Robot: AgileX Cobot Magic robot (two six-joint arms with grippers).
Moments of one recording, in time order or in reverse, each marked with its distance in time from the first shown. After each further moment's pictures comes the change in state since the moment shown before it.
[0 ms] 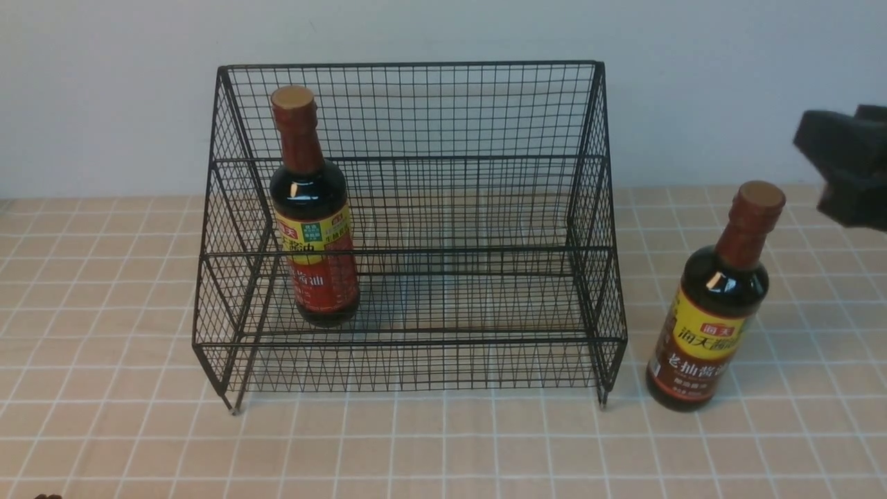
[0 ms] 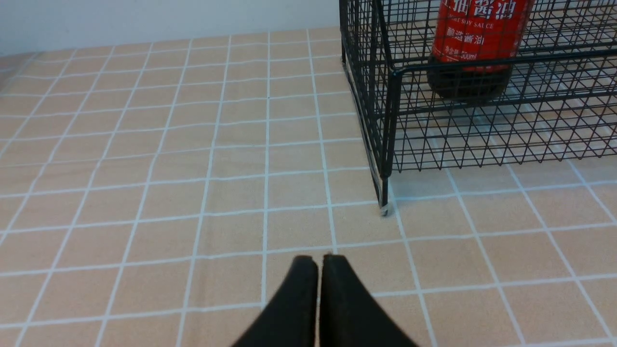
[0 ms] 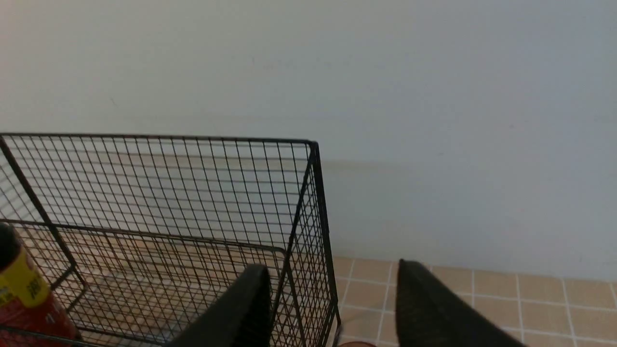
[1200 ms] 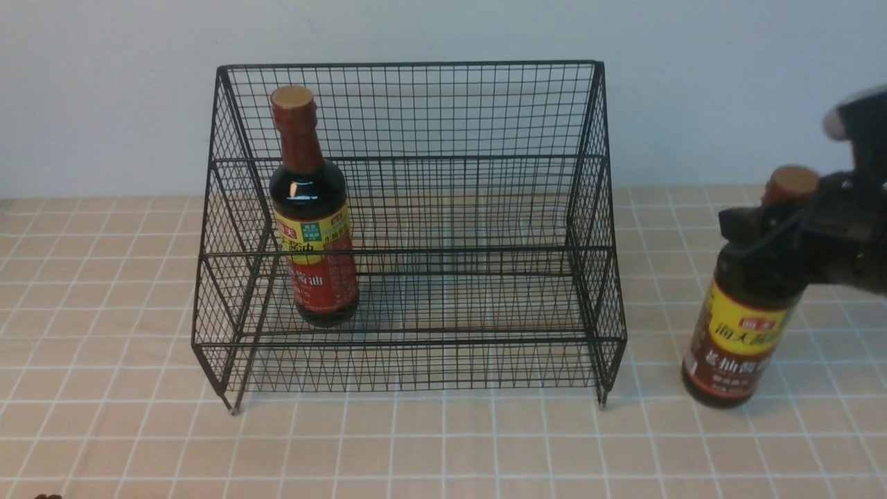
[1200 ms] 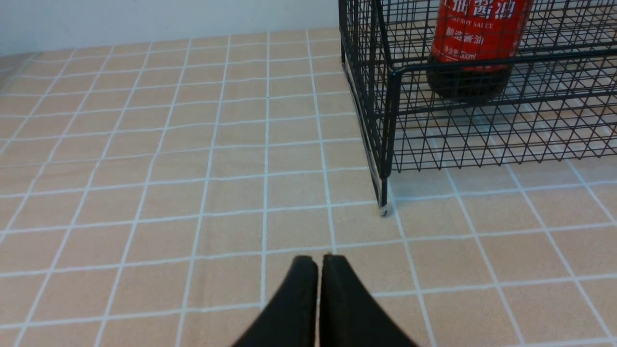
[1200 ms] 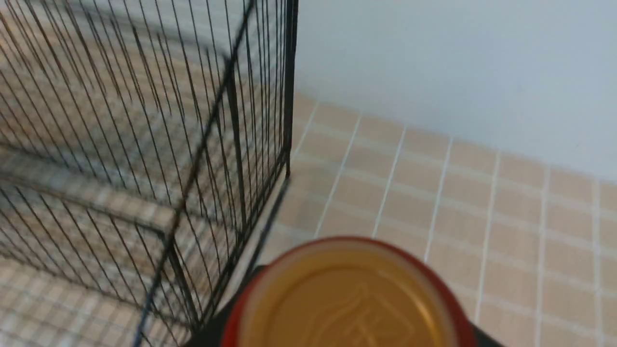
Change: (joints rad) right arm 0.000 0.192 -0.075 -0.186 0.145 -0.019; left arm 0.000 0.000 0.000 0.000 0.000 0.000
